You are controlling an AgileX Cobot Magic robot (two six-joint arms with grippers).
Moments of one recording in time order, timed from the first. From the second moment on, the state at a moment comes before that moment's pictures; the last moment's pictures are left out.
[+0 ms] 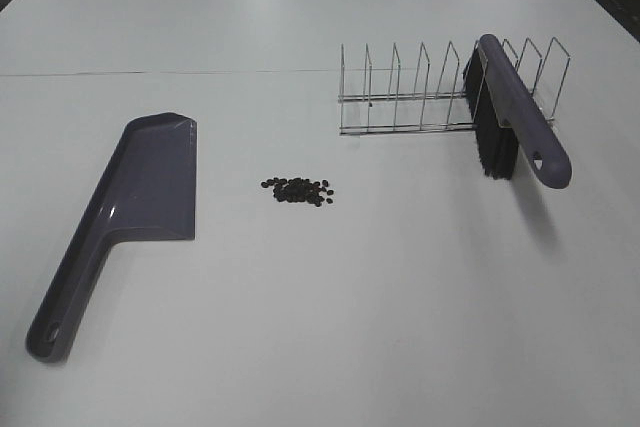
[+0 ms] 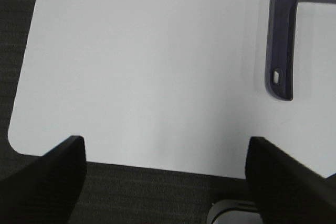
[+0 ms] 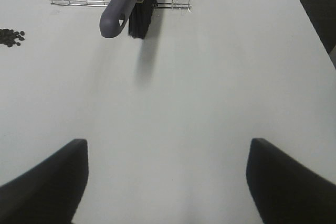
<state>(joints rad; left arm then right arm) 0.00 0.75 -0.70 0.09 1.19 -0.09 0.06 0.00 -0.45 -0.08 1.11 0.04</state>
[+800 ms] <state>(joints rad) -0.13 1.52 -0.90 -0.14 1.05 -0.11 0.06 0.00 -0.45 -0.08 1.11 0.04</state>
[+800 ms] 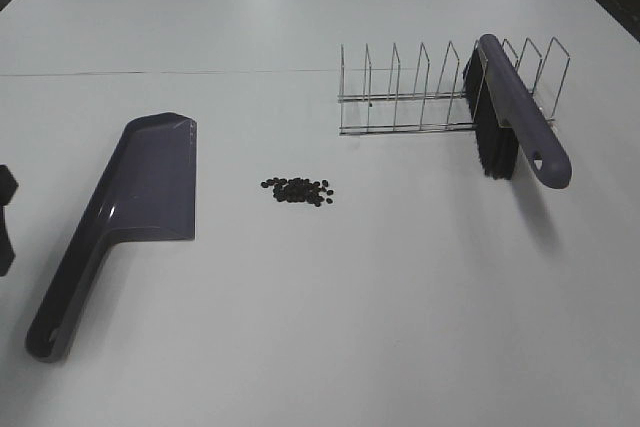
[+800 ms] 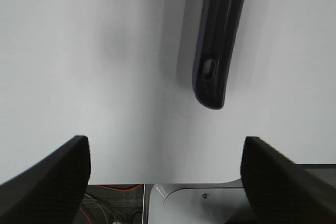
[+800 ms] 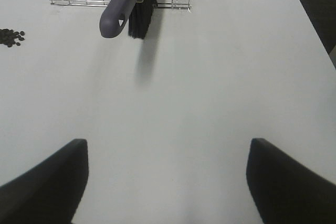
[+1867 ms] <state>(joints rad) -0.24 2.03 -1.16 -0.12 0.81 -0.20 0.06 0.00 -0.45 -0.08 1.11 0.04</state>
